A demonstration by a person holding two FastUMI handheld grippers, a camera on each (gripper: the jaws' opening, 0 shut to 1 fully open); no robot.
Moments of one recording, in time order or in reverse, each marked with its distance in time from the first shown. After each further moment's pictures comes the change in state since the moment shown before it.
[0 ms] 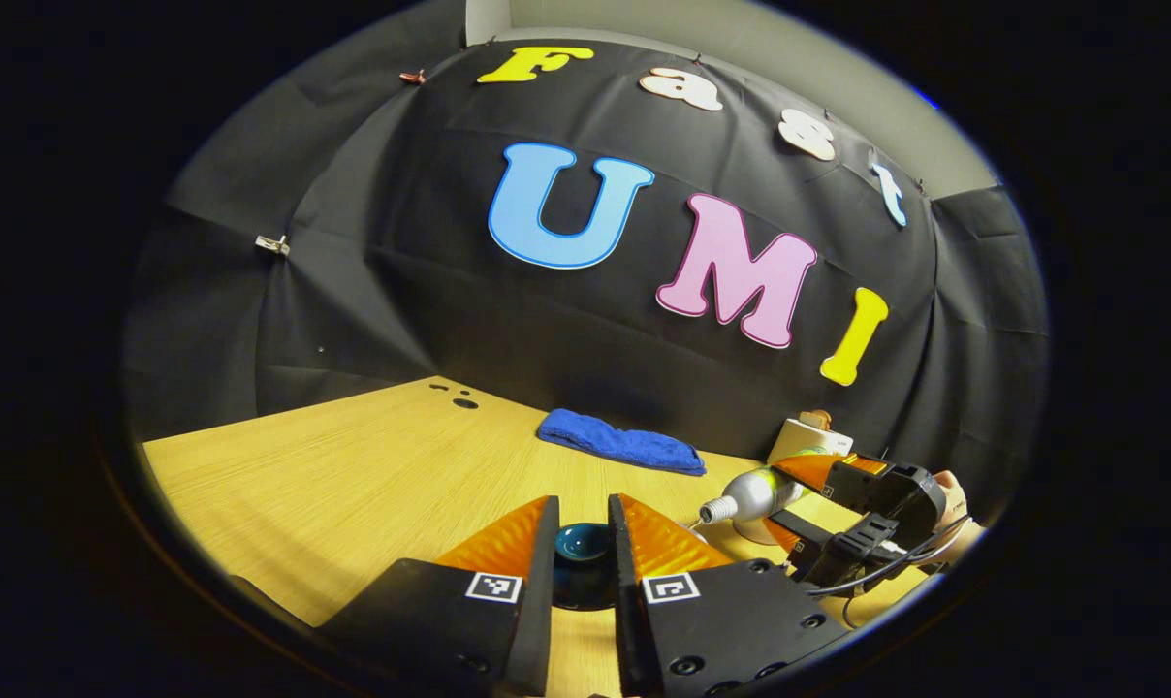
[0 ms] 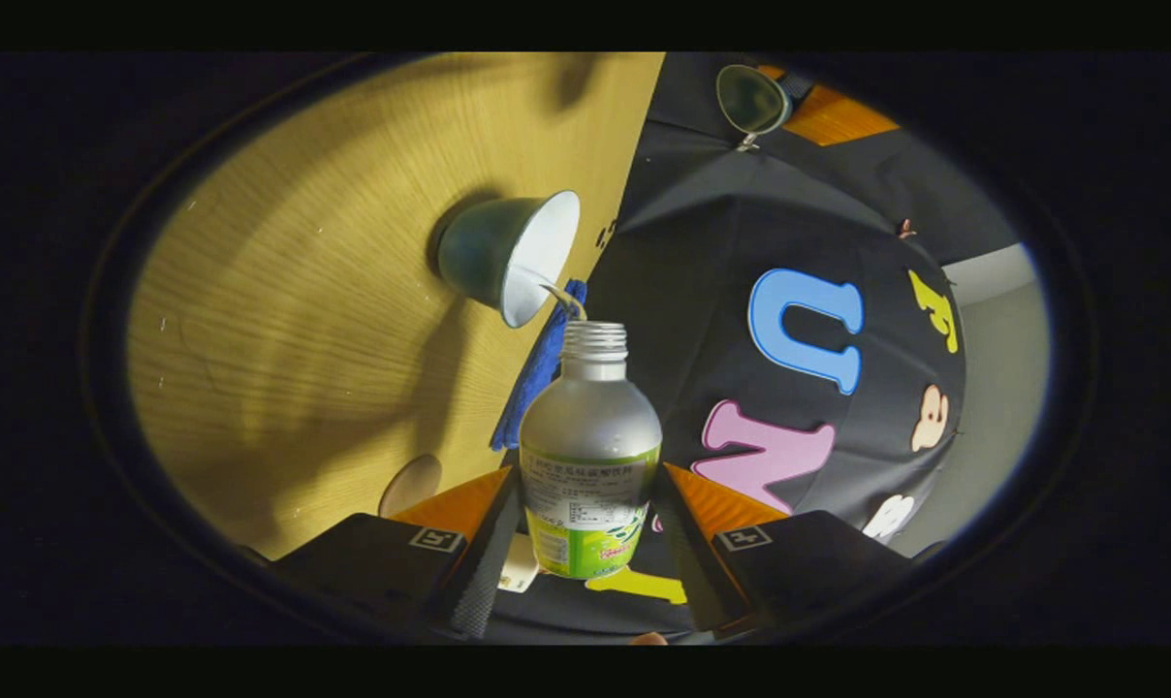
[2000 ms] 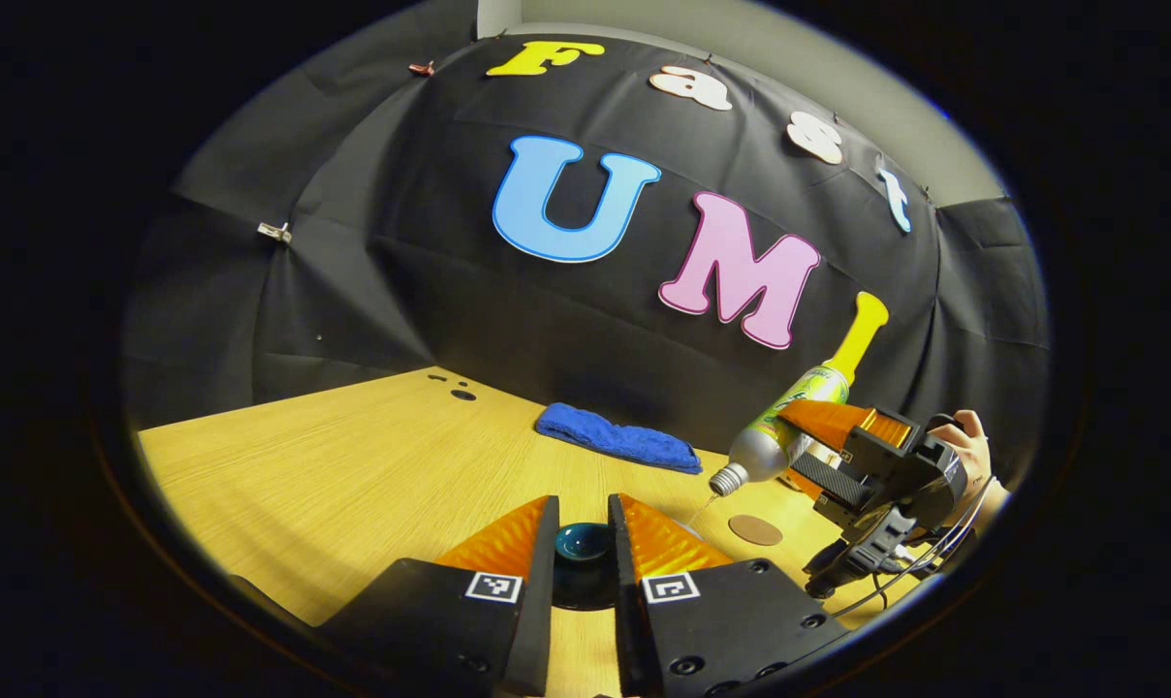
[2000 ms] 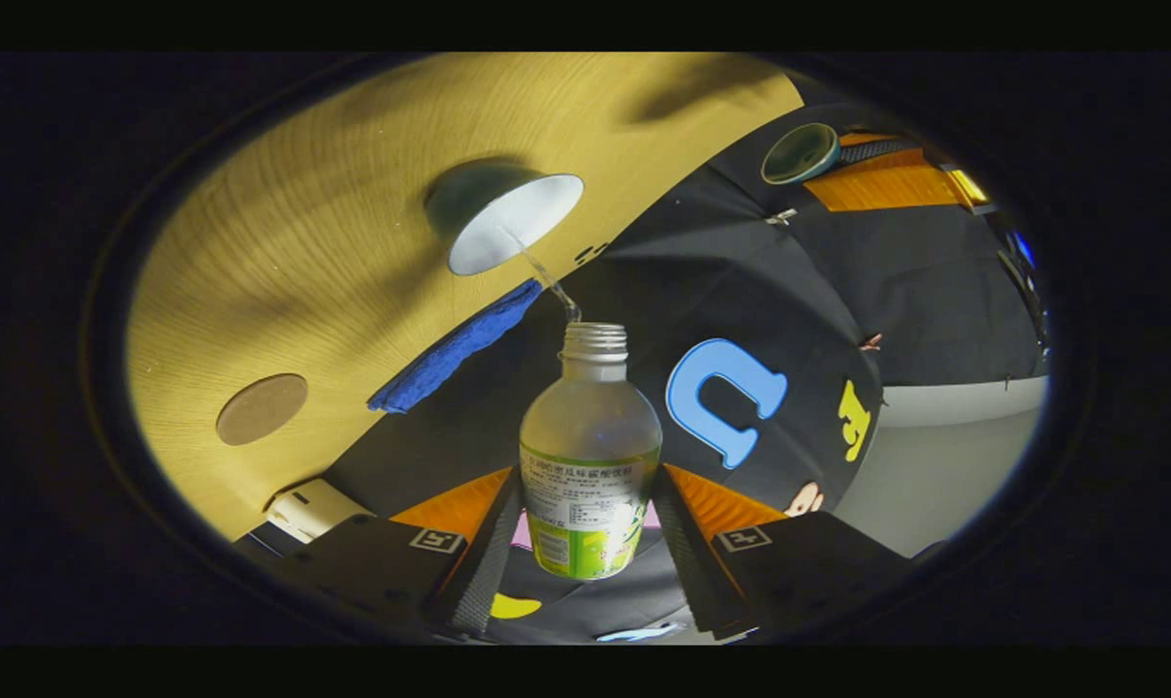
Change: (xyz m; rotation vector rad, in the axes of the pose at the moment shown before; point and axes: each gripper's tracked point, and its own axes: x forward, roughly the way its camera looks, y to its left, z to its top) left arm 0.001 0.002 -0.003 -0.034 0.016 -0.009; right arm -0.001 -0.074 0.003 -0.414 -0.100 -0.210
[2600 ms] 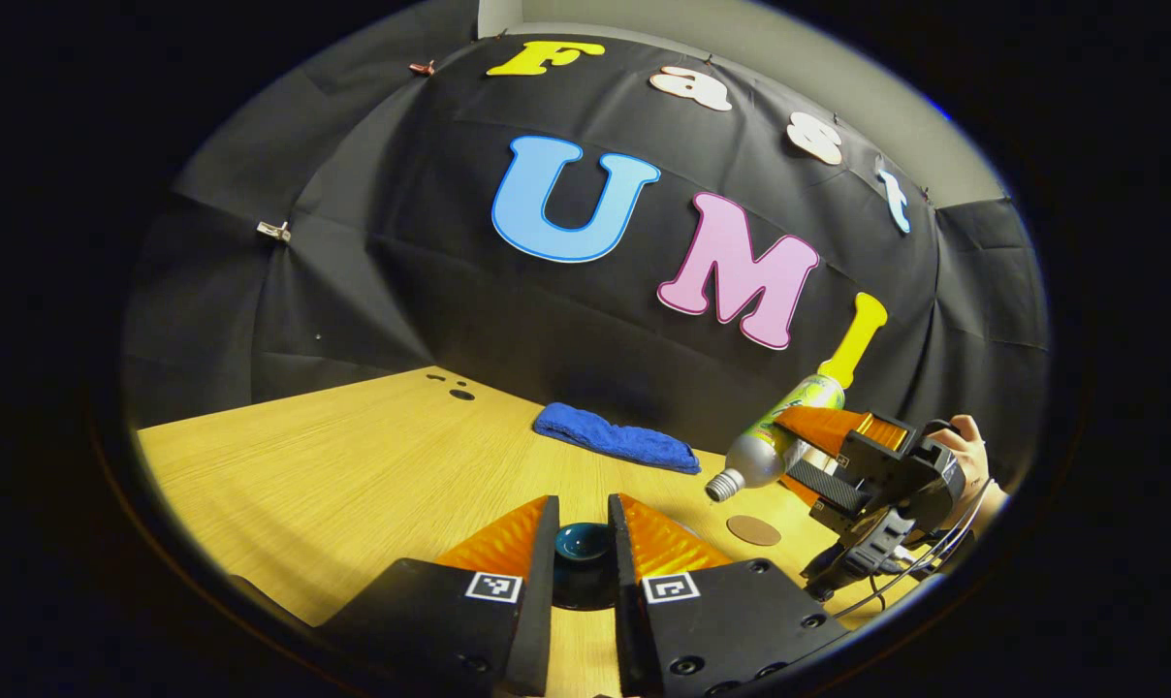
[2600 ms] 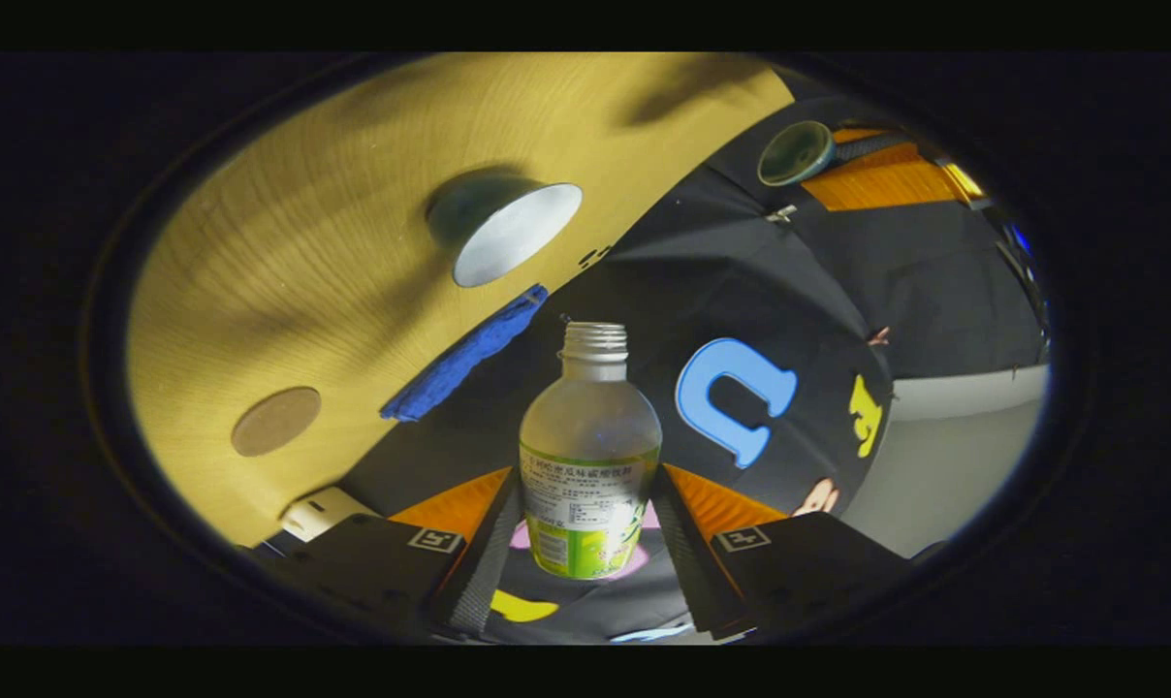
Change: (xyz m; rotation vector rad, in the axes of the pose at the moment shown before) left arm -0.001 0.000 0.000 0.000 -0.003 0.000; right arm -0.002 0.021 0.002 0.159 -0.007 0.074
